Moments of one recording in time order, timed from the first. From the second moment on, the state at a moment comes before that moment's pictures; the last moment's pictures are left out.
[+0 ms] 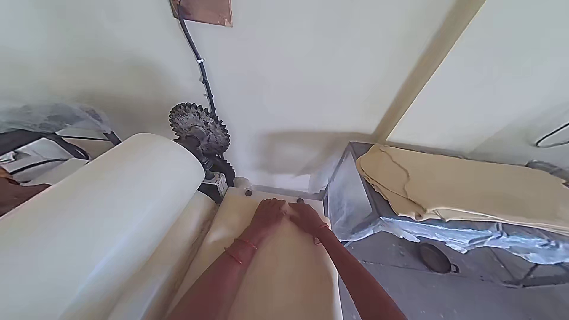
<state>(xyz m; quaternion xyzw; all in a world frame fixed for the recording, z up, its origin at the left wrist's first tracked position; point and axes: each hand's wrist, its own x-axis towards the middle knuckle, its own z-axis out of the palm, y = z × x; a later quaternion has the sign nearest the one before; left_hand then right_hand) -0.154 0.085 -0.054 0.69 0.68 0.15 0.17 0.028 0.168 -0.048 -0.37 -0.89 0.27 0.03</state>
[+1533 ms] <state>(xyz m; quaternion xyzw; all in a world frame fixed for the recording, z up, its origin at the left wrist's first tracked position) -0.157 -0.404 0.551 0.62 0.50 0.30 -0.52 0.025 -0.229 0.540 -0.10 -0.85 0.13 0.50</state>
